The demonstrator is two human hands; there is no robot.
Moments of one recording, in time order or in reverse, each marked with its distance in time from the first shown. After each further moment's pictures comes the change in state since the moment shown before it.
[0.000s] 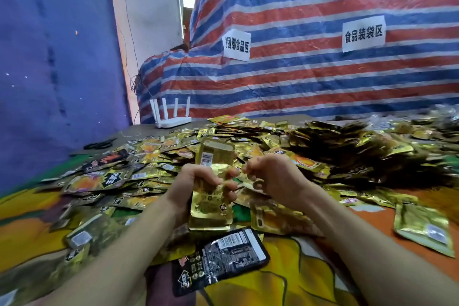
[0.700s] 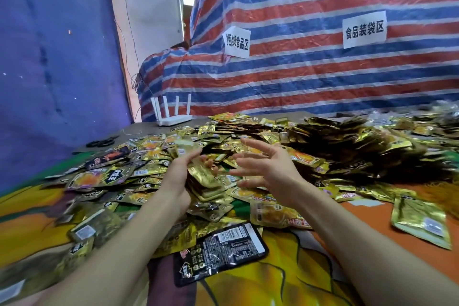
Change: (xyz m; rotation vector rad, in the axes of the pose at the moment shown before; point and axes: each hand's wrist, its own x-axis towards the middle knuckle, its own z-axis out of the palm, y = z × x) left_hand 0.010 0.003 -0.009 -0.171 0.546 0.223; right_hand -0.006 -0.001 0.008 0.049 0.075 -0.108
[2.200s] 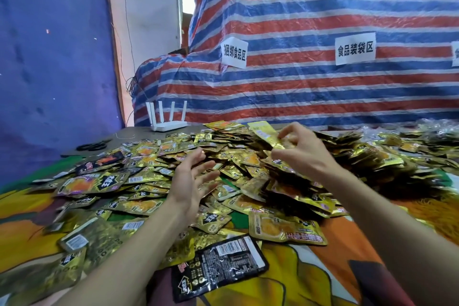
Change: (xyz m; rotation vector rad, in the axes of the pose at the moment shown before) left_hand -0.007 -0.007 0.012 0.155 0.020 0.203; right_hand 0.007 -0.060 -0.044 -1.046 0.315 -0.249
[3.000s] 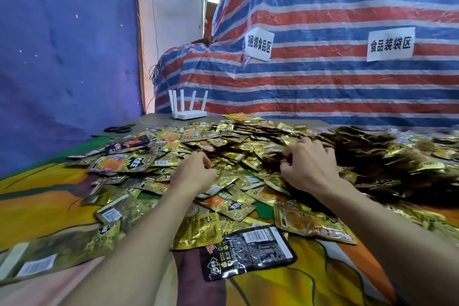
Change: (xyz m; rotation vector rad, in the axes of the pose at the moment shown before) left_hand 0.016 0.012 -0.044 1.314 0.240 0.079; right_hand -0.011 -0.016 0.059 -0.674 -0.015 -0.030
